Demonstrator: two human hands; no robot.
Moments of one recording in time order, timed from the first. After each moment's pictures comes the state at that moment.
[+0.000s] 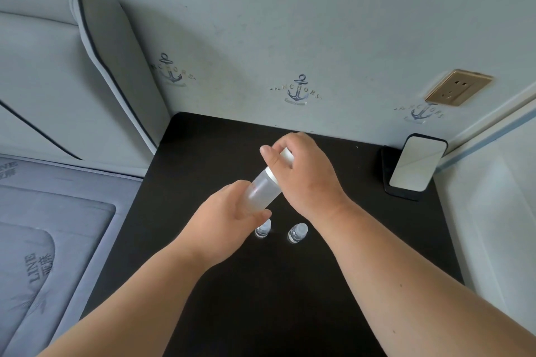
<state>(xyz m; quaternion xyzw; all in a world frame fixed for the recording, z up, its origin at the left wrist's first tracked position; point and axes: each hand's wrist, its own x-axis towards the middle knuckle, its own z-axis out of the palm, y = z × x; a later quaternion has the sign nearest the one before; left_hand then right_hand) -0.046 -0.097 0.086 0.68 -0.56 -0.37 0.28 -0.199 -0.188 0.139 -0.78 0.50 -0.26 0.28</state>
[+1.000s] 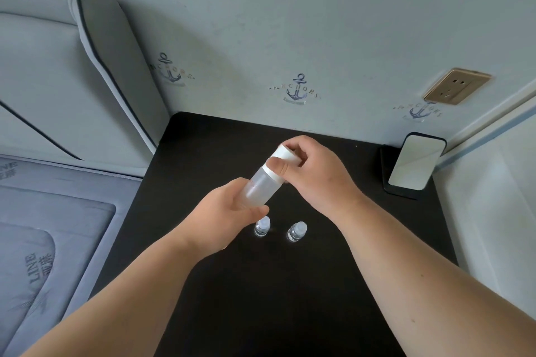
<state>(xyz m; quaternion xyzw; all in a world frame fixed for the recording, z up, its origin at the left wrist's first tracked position) -0.041 -0.105 0.090 0.65 -0.51 -0.48 0.29 -0.225 -0.198 0.134 -0.73 0.51 -0.23 0.40</state>
